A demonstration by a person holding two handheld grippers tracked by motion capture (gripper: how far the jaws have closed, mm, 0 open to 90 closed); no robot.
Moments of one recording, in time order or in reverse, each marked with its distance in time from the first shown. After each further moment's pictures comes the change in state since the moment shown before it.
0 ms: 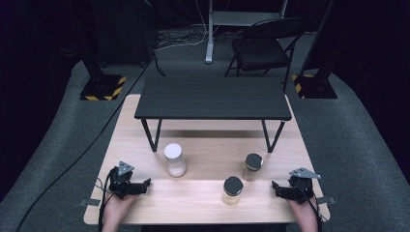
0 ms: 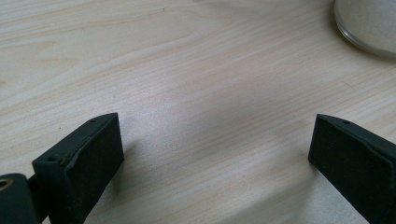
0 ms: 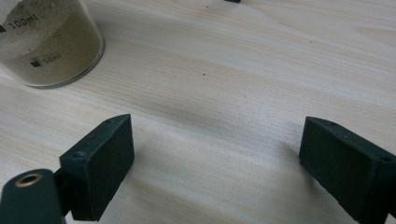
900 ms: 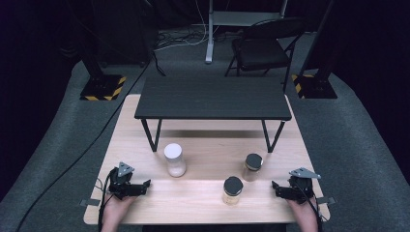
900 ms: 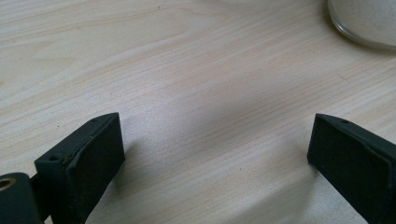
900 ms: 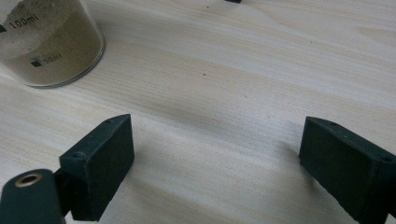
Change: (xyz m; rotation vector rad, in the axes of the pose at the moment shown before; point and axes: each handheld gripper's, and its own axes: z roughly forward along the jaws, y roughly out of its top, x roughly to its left) left arm -0.001 -0.002 -0.002 0.004 -0.004 0.022; right arm 0.000 0.000 0.000 0.000 0.002 -0.002
